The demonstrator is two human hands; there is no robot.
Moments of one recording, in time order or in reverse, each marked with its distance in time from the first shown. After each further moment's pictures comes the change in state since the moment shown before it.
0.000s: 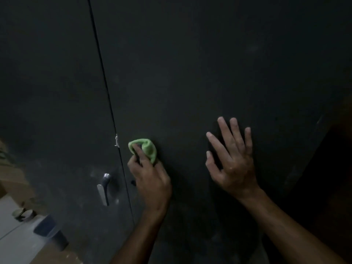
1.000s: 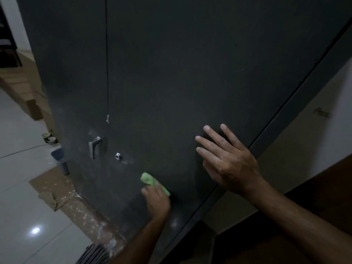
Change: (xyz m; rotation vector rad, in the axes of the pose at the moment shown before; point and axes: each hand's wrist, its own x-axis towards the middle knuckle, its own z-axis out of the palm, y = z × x) left_hand -0.134 0.127 0.093 -0.060 -0.003 -0.989; right_hand 0.106 0.155 -0.117 0.202 -0.254 -0.703
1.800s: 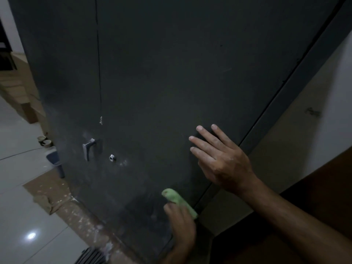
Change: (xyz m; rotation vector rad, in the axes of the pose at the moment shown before) left_hand -0.102 0.005 0.020 0.035 -0.155 0.181; right_hand -0.003 0.002 -0.006 0.036 0.039 -0.001
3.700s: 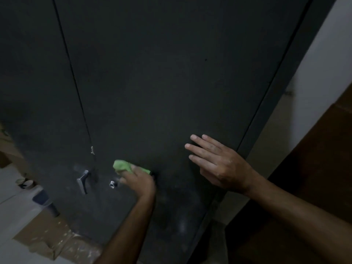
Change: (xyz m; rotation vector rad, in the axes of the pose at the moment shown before) left_hand 0.163 0.095 -0.098 -0.178 0.295 -0.104; right_hand 0.014 -0.013 -0.002 0.132 -0.162 0.067
